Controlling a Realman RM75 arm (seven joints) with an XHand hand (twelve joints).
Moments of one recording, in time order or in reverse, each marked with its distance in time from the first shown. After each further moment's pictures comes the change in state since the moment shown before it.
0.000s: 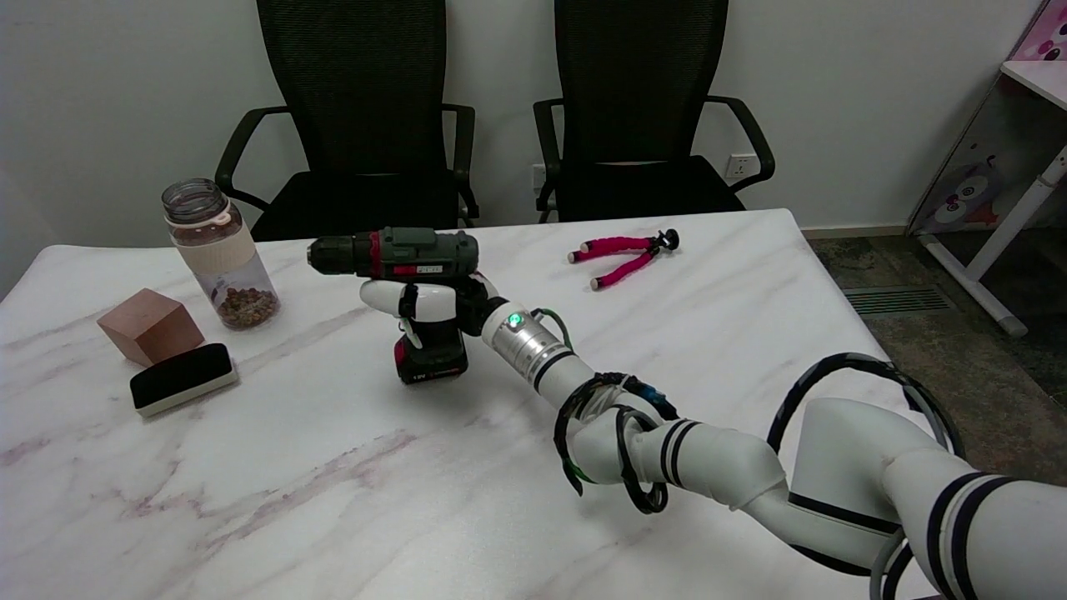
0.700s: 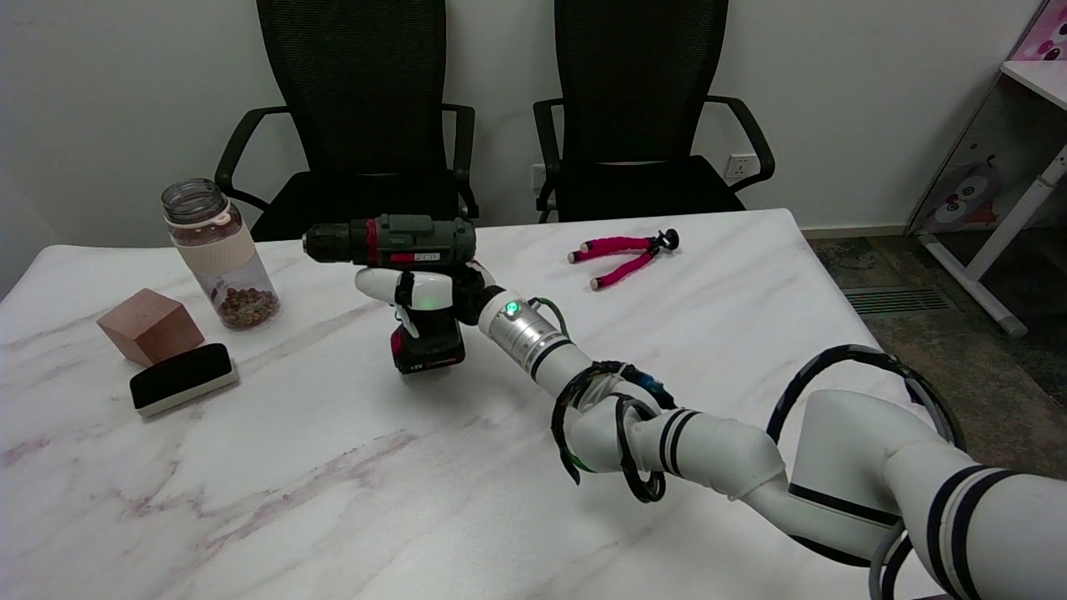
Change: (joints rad) arm 0.020 0.007 0.006 -0.022 0.000 -0.025 0.002
